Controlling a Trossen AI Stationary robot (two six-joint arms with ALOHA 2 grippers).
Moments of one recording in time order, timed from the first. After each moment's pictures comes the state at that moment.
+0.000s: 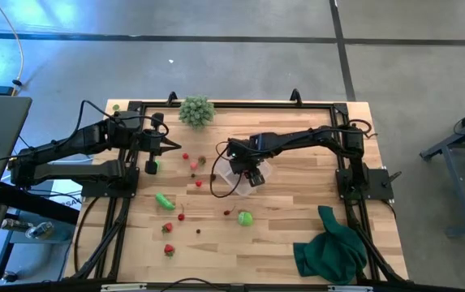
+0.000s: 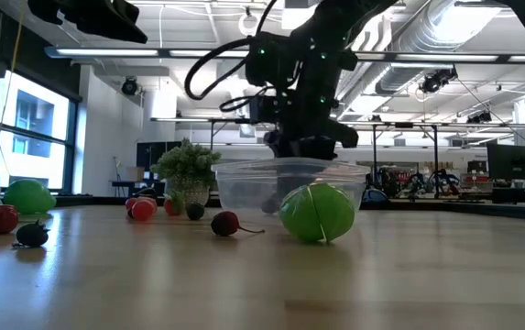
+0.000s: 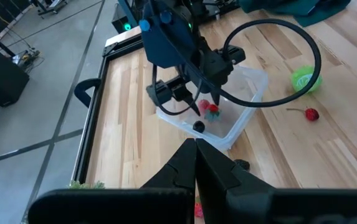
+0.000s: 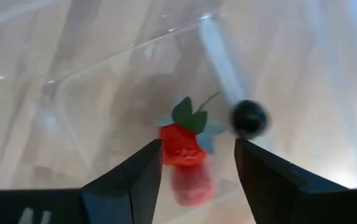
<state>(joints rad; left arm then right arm) 0.43 0.69 0.77 -0.58 0.18 0.52 -0.12 2.01 1.46 -0.72 -0.02 -0.51</state>
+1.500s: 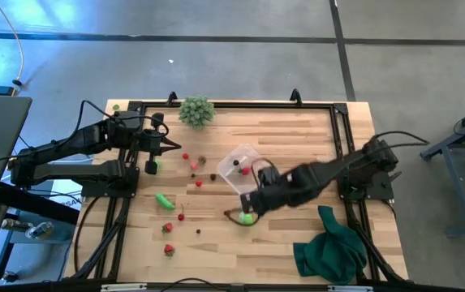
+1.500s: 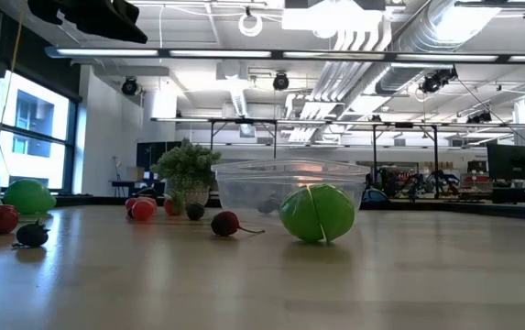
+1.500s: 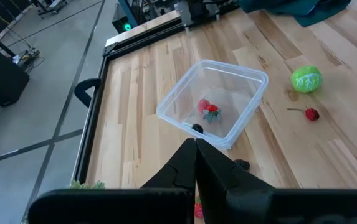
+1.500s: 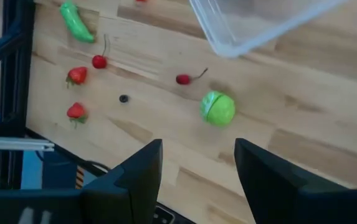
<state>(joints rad) 0.43 0.68 0.77 -0.58 0.18 0.52 0.40 1.79 1.85 -1.22 0.21 1.67</state>
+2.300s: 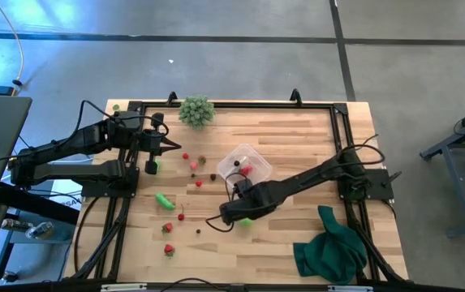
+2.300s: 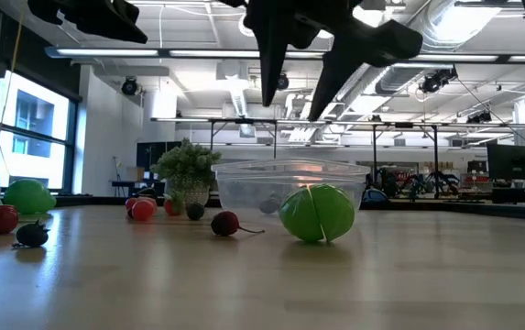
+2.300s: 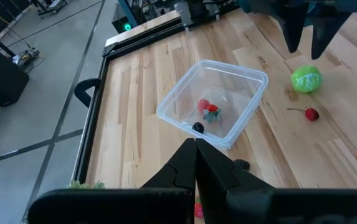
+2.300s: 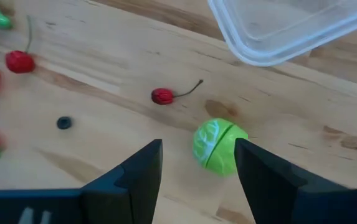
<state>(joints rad) 0.43 0.68 0.77 -0.58 0.18 0.52 0.35 2.09 1.85 -1.08 0.18 1.57</state>
